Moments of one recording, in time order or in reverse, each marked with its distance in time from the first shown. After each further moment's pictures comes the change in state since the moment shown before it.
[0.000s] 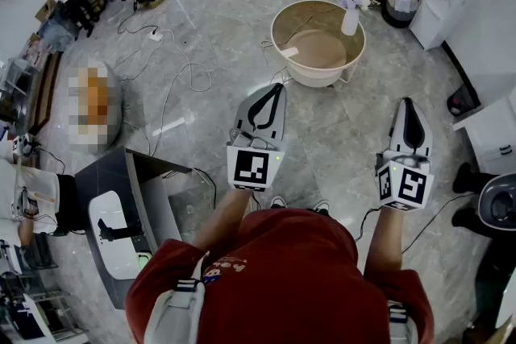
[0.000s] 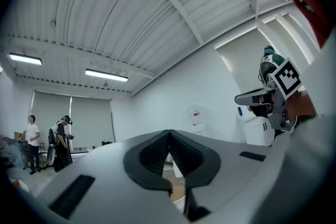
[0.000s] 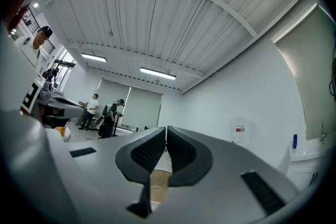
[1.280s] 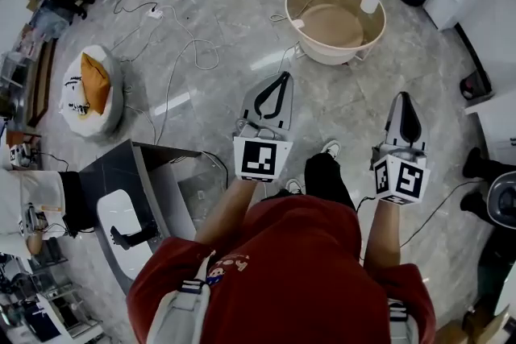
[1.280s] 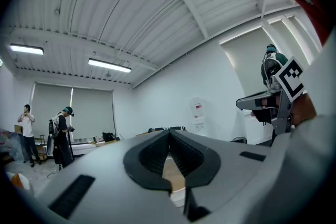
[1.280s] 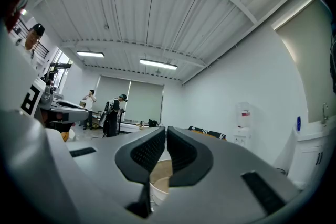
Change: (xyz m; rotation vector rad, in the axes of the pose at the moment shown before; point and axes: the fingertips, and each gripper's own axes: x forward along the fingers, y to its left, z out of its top) left arm 0.001 0.067 -0.072 -0.049 0.061 -0.014; right arm 0.040 0.092 -0.056 0.064 0.099 0.003
